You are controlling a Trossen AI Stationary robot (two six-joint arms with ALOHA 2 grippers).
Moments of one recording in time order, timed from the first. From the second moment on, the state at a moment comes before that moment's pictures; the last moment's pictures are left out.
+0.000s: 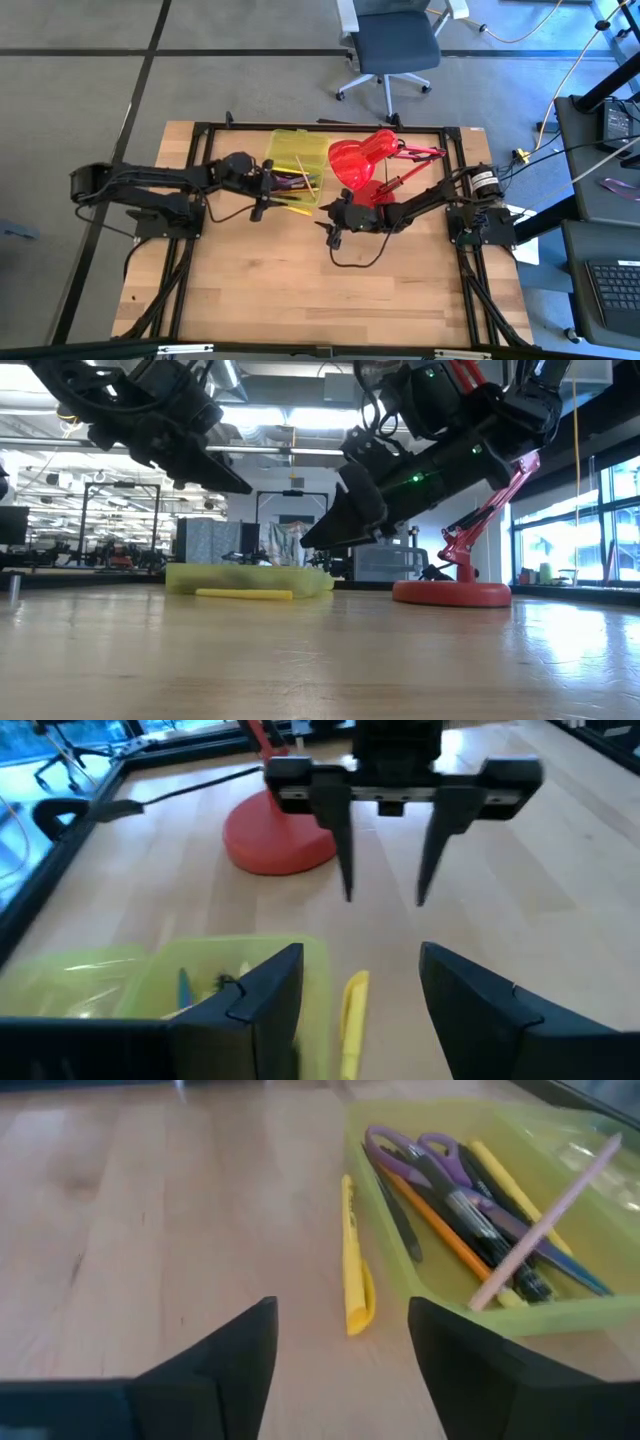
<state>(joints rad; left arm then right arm) 0.31 1.09 0.44 0.18 0.32 0.27 0.12 1.89 0.82 0.58 0.36 0.18</state>
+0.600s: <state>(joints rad) 0.25 1.11 0.44 0.17 0.31 0.25 0.09 2.04 0.95 0.54 0.37 0.21</state>
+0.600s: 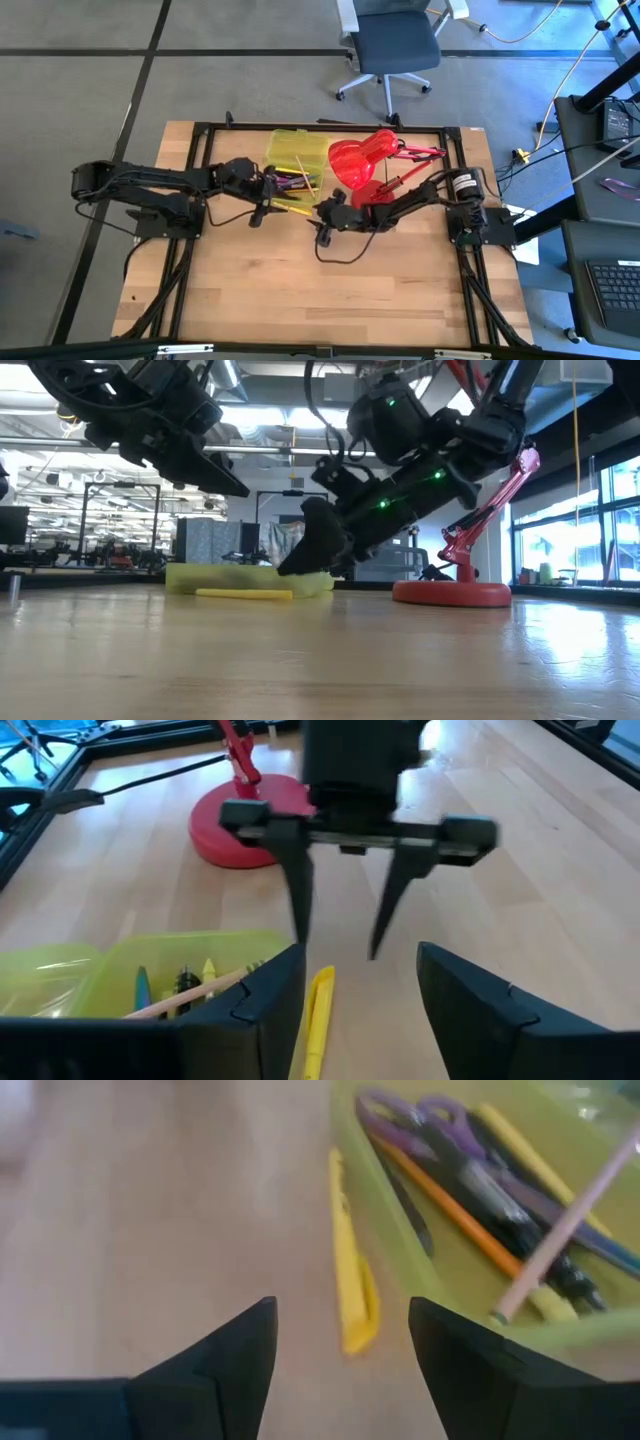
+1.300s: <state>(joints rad) 0.24 1.11 0.44 0.16 0.31 0.25 0.05 2.13 0.96 0.61 0.32 0.25</state>
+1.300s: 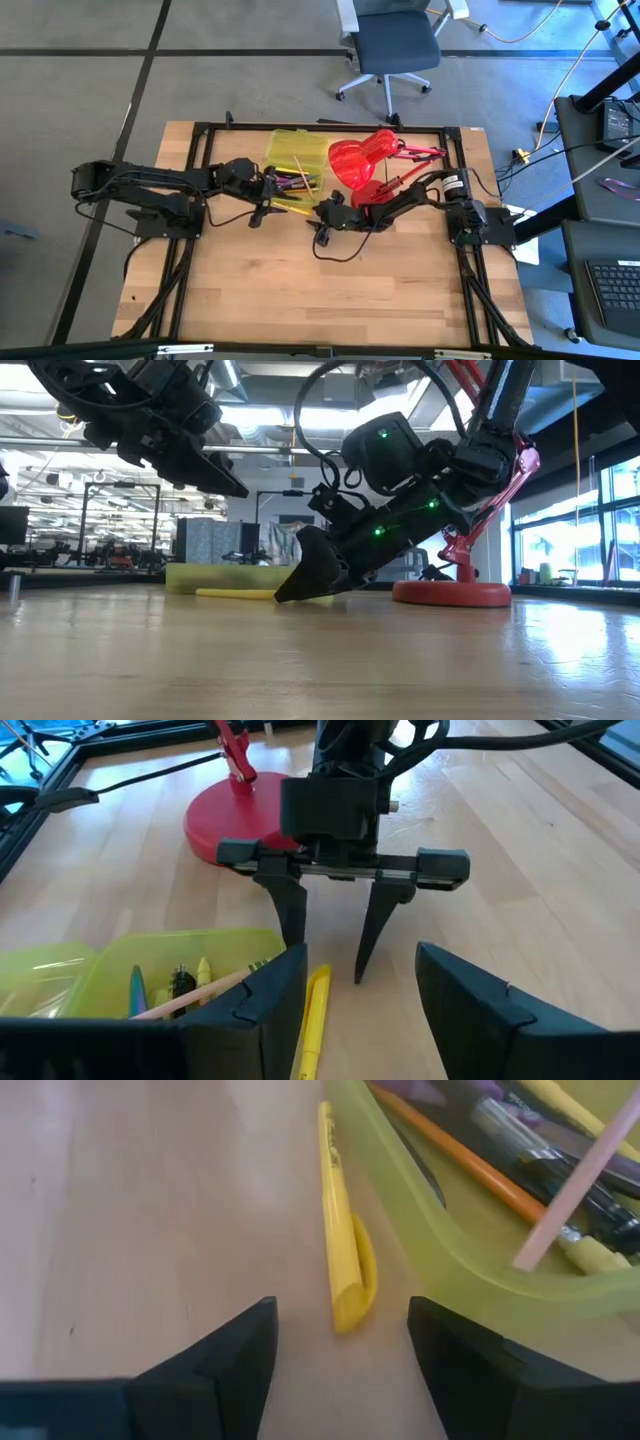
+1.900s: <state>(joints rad) 0.24 1.11 0.44 0.16 0.31 0.25 0.05 2.16 0.96 0.65 0.29 0.21</state>
